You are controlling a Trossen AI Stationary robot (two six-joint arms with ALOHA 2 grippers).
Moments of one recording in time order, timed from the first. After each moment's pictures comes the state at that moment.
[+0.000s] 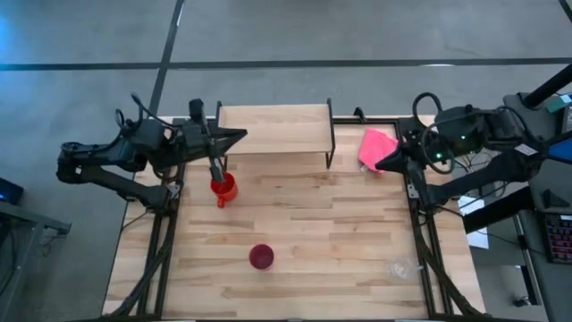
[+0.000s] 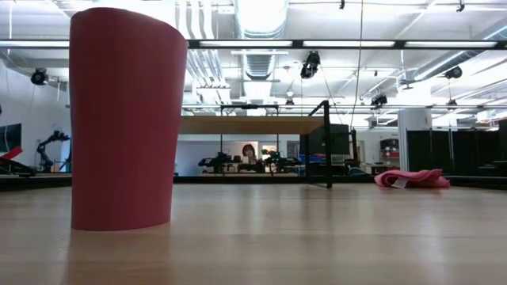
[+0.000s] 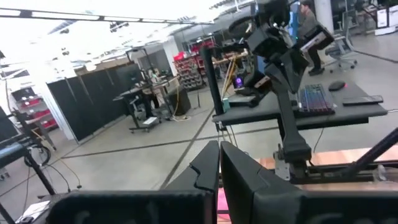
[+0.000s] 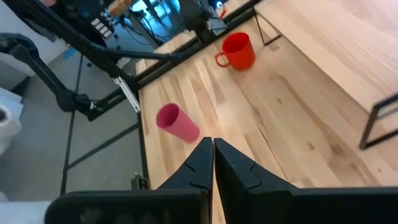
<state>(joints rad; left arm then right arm) -0.09 0.99 1.28 -0.17 -0.41 0.32 0.09 1.07 1.69 -1.17 -0.01 0.59</state>
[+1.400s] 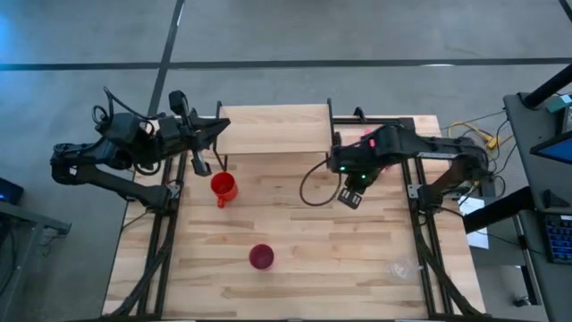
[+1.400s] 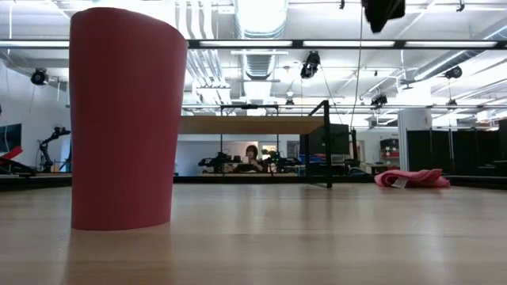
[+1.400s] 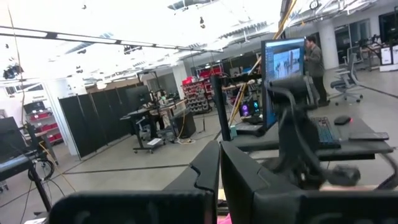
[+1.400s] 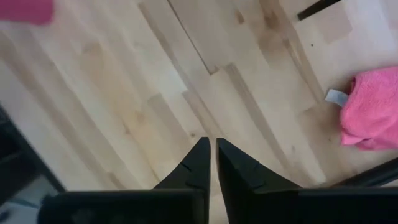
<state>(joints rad) -0.09 0.91 1.28 -0.11 -0.41 0.32 0.03 1.59 1.75 -1.57 -0.03 0.54</state>
